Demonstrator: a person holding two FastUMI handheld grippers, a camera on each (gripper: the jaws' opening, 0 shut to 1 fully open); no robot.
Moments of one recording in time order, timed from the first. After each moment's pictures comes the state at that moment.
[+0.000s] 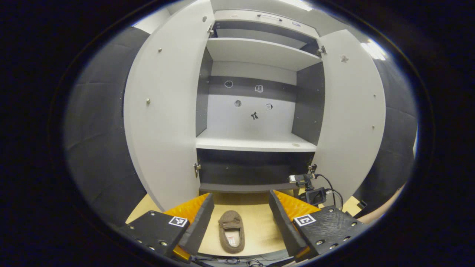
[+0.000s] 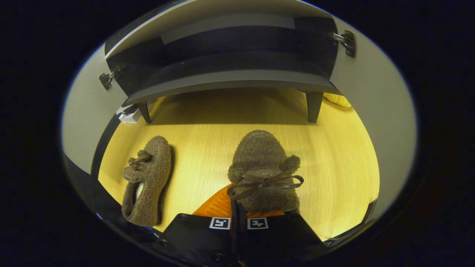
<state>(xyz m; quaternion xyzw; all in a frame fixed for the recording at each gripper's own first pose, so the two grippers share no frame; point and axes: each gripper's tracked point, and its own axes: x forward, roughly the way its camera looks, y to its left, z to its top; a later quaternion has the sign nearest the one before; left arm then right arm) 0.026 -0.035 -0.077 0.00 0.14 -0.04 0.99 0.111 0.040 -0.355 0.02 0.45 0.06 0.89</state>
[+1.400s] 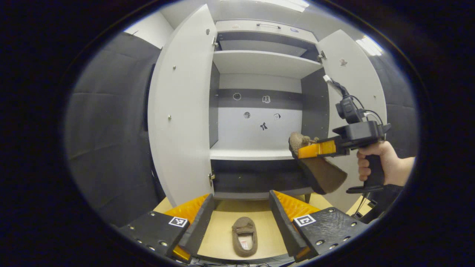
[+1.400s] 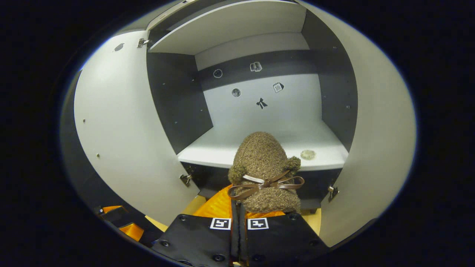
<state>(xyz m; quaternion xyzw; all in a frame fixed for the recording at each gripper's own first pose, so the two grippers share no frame) 0.009 -0.006 -0.059 0.03 0.09 0.01 1.00 0.169 0.096 -0.031 0.03 0.16 0.18 0.97</state>
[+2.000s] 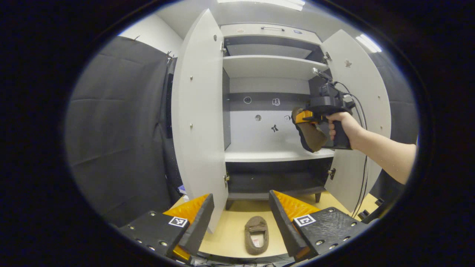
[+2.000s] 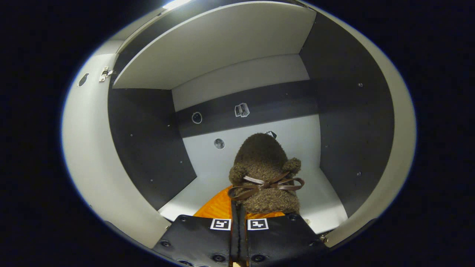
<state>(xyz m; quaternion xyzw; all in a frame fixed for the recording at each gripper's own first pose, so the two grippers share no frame) -0.008 0.015 -0.043 0.05 0.08 0.05 0.99 0.307 0.086 0.076 0.06 0.06 0.12 0.99</state>
